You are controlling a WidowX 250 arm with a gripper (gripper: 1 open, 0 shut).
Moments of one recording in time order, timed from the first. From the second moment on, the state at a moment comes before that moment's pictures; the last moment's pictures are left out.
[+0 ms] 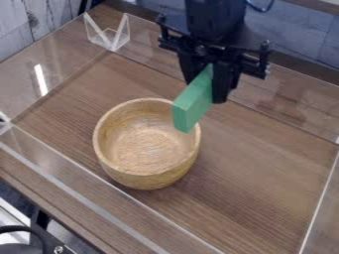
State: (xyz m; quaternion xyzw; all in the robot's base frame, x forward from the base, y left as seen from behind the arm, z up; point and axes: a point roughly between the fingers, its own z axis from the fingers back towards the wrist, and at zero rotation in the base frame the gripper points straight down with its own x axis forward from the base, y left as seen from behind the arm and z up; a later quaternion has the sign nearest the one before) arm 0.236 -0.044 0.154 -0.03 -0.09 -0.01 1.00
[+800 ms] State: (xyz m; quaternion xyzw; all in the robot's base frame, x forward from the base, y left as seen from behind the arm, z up) arm 0.238 -0.050 0.158 -0.03 -0.07 -0.07 0.99
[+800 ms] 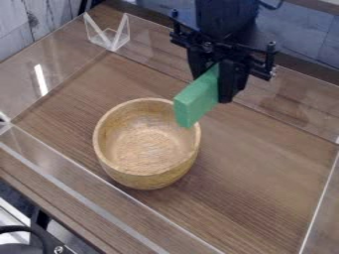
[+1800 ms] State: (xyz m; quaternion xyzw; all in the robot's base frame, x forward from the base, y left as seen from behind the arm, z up) arm 0.224 -0.017 0.132 -0.02 -0.05 -0.07 1.00
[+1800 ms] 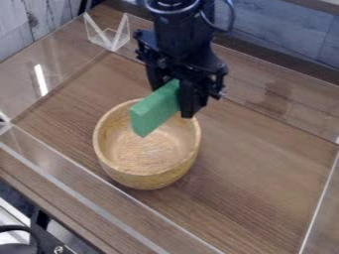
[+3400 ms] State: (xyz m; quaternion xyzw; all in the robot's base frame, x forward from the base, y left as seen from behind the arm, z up) arm 0.217 0.037 0.129 -0.02 -0.04 -0.07 1.00
